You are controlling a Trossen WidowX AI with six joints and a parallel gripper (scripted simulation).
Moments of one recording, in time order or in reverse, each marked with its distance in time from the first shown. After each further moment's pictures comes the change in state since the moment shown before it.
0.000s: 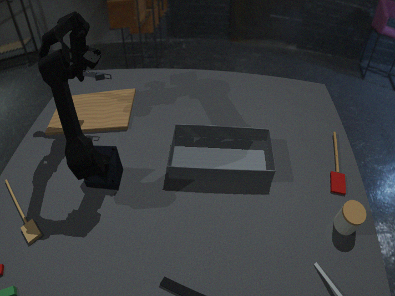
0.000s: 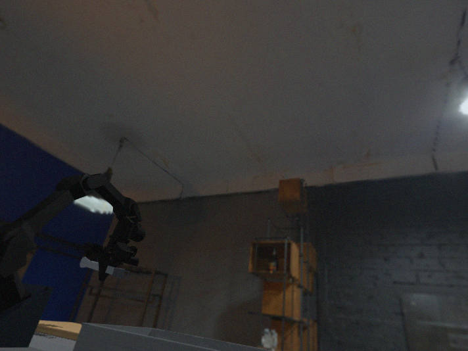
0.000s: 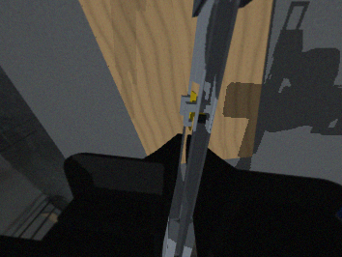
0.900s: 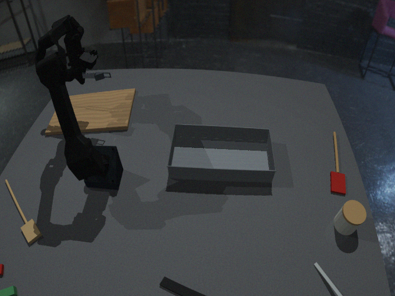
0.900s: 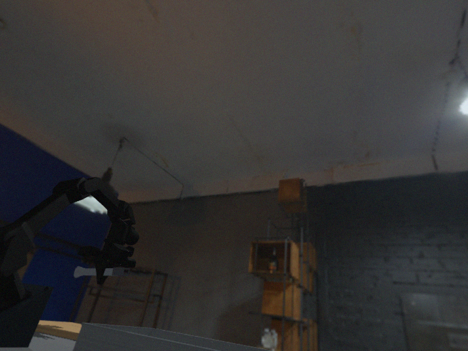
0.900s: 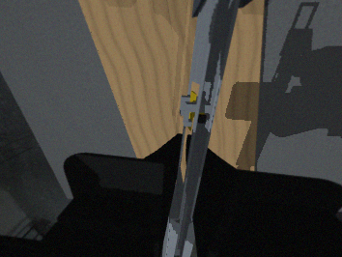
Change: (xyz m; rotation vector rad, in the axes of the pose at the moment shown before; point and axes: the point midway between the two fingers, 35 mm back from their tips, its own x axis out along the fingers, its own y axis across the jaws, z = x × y) arm 0.011 -0.003 0.000 -0.013 -0.147 0.013
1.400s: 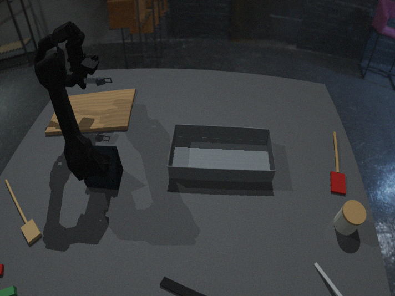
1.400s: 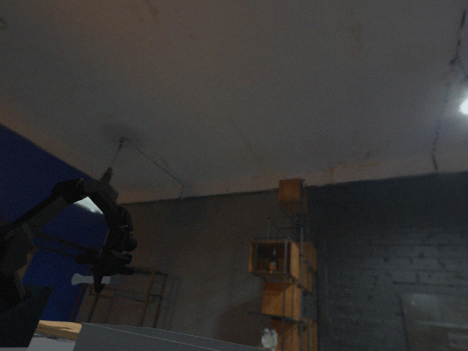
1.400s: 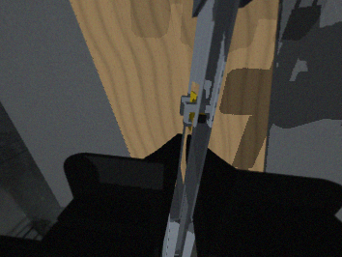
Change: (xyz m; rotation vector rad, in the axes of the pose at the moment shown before) arm 0.024 0.002 -0.002 0.000 -0.001 0.001
